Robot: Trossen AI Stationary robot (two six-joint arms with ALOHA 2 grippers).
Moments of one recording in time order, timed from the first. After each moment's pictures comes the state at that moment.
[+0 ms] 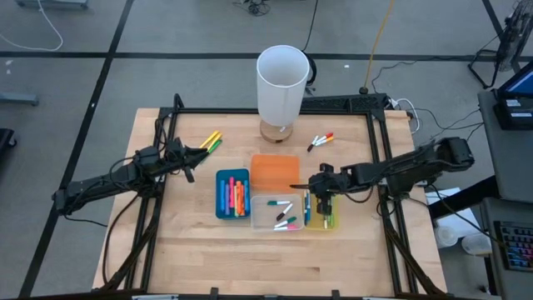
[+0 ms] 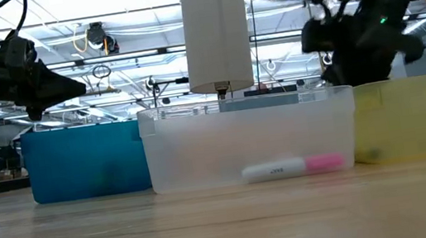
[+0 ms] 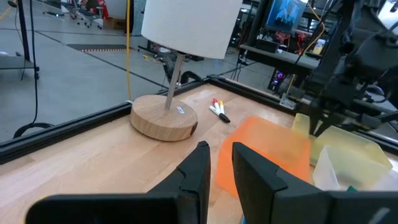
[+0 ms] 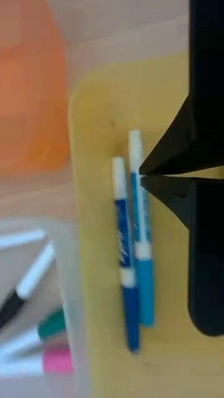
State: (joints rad) left arm 0.35 0.12 0.02 0.03 -0.05 -0.24; right arm 0.10 1.35 0.63 -0.30 0.10 0.21
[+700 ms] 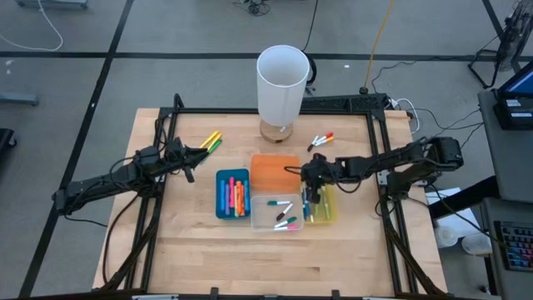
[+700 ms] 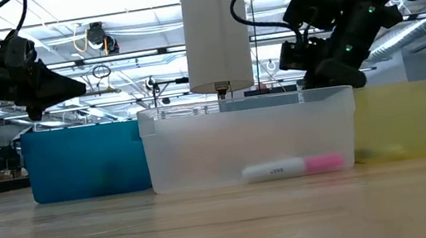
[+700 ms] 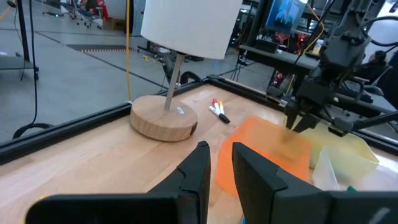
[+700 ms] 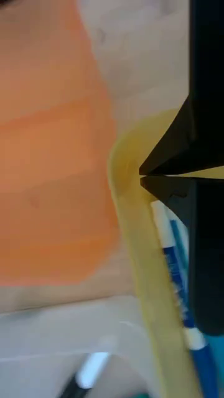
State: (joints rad) left arm 0.35 0.12 0.02 0.03 -0.05 -0.24; right arm -0.06 1.47 0.62 -0.07 0.11 0.12
